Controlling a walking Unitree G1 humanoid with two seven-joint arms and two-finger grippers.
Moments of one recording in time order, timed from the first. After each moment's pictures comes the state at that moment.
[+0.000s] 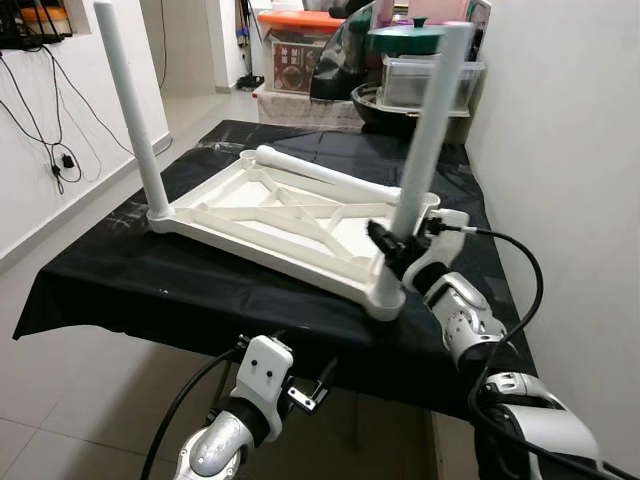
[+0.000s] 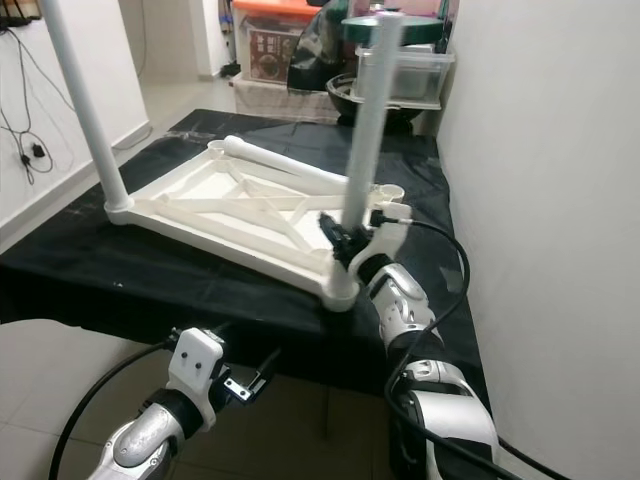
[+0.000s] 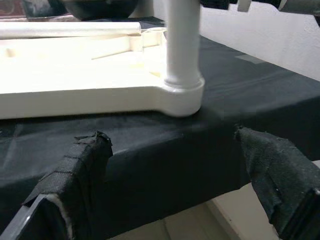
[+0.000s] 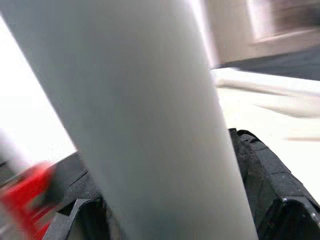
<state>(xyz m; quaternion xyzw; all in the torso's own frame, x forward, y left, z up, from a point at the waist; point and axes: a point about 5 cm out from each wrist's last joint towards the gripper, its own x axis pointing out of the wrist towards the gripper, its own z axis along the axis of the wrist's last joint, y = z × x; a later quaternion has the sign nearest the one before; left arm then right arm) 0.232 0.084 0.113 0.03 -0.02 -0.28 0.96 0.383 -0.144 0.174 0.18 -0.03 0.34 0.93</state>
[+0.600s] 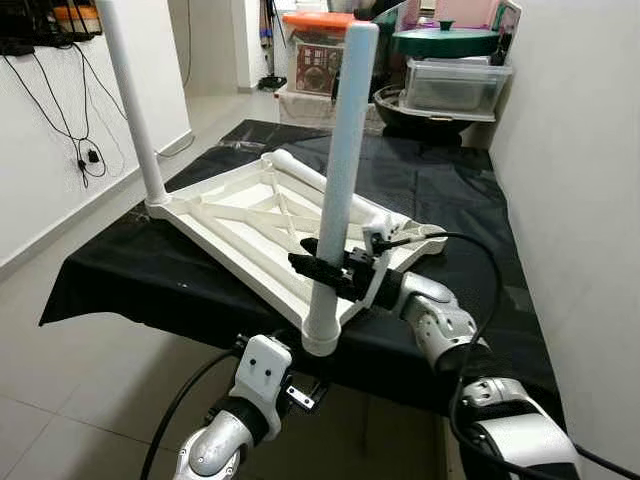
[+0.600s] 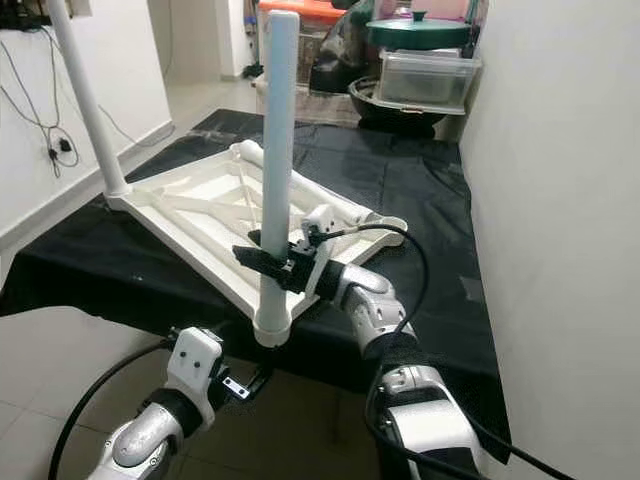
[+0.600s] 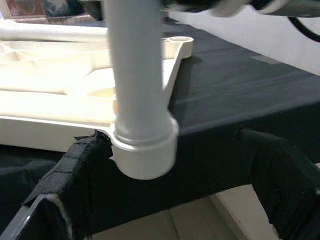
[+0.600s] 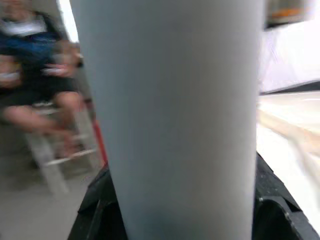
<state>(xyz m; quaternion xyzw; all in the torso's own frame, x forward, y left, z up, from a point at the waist) 0.233 0.085 0.113 0.03 -0.02 -0.28 0.96 0.373 -0.087 0.176 0.09 -0.02 0.47 0.88</state>
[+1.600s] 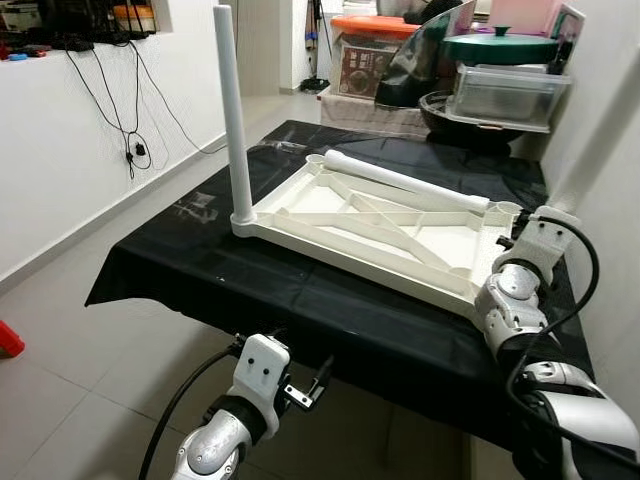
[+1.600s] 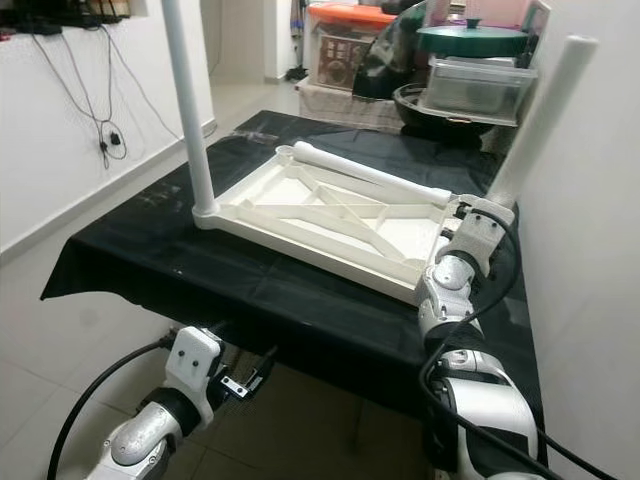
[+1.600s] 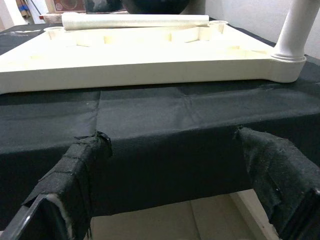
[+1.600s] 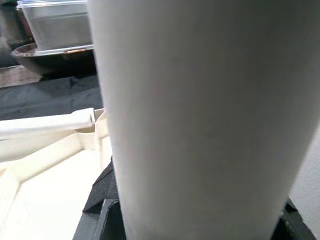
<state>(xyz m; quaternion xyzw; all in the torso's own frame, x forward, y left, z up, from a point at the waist) 0.234 0.087 0.113 0.03 -0.02 -0.27 0.96 0.376 -0.266 0.175 0.05 0.00 -0.41 0.91</state>
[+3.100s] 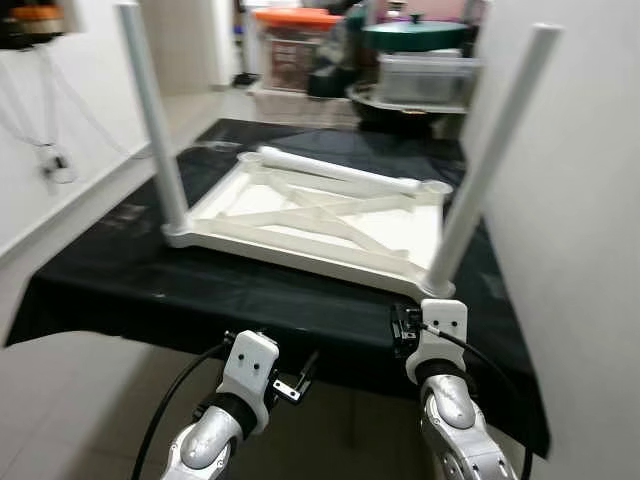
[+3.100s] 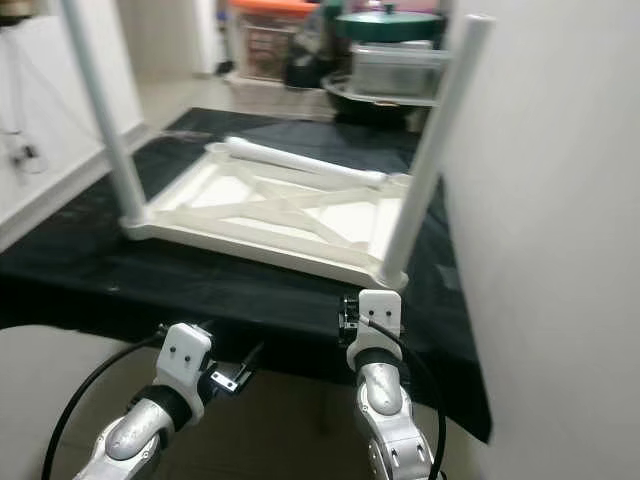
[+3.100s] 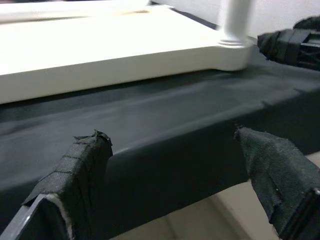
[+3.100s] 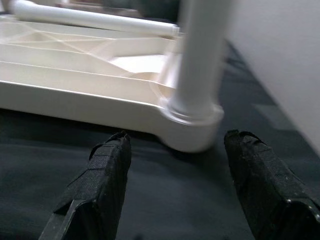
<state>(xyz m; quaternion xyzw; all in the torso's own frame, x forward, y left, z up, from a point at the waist) 0.240 0.095 0.105 0.03 0.00 -0.24 0.97 0.282 -0.146 0.107 -0.04 0.02 -0.04 1.00</state>
